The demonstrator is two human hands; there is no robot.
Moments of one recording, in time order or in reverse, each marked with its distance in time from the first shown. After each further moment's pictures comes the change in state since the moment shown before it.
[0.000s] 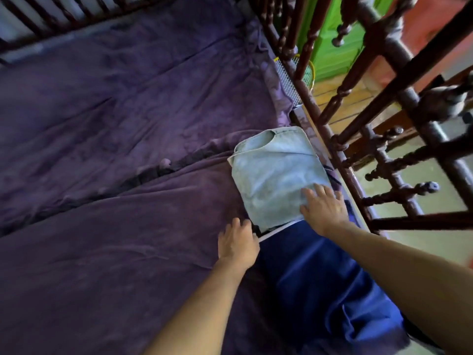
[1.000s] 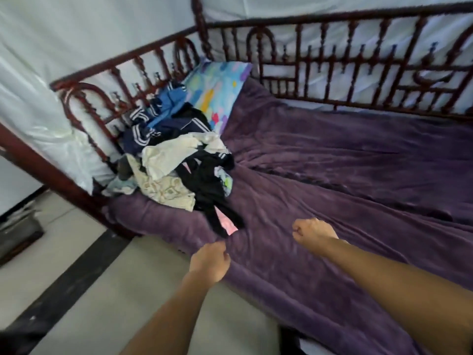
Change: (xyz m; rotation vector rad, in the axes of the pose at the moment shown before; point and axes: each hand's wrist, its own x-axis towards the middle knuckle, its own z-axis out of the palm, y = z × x) left_hand -0.585 -0.550 0.047 -0.380 0.456 -0.748; right_hand -0.396 -0.639 -0.036 -0.079 0.042 -0.881
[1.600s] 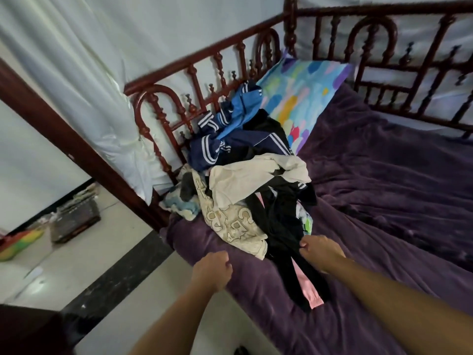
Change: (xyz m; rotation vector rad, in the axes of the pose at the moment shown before) left_hand 0.206 -0.236 -0.113 -0.081 -0.052 -0.198; right_hand 0.277 -0.243 -0.001 0.042 -0.142 -0.106
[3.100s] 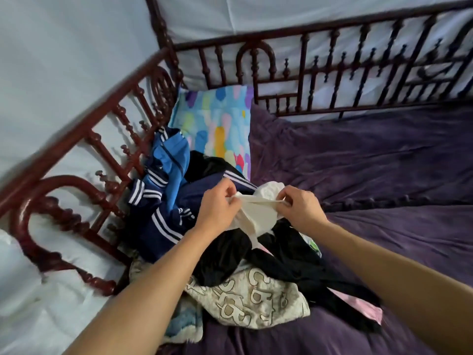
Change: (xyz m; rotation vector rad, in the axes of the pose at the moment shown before) left_hand 0.305 0.022 -0.228 -0.444 0.119 0.901; right_hand 0.156 -0.182 -0.118 0.526 0.756 0.358
